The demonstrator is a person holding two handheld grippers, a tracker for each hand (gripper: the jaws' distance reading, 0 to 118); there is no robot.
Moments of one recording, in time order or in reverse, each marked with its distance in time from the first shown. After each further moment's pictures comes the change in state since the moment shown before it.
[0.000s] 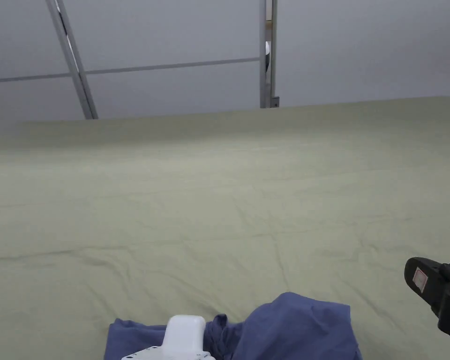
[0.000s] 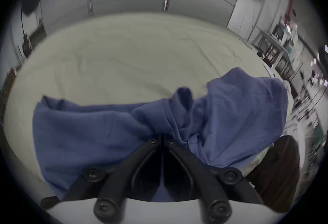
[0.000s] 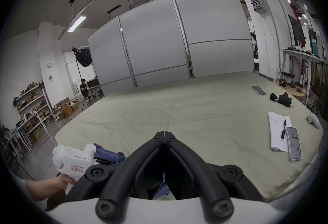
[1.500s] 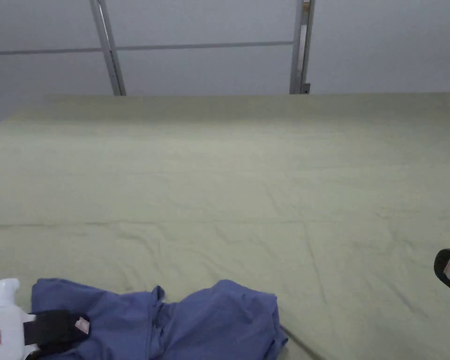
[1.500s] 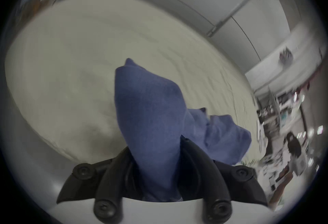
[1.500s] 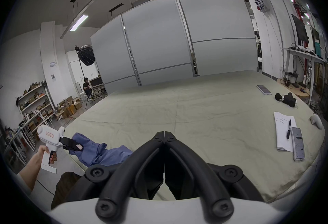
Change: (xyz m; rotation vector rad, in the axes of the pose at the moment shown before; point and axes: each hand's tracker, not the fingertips) left arm -0.246 -0.007 0.098 -0.038 -0.094 0.487; right arm 0.006 -0.005 -0.017 -0.020 0.034 -0.004
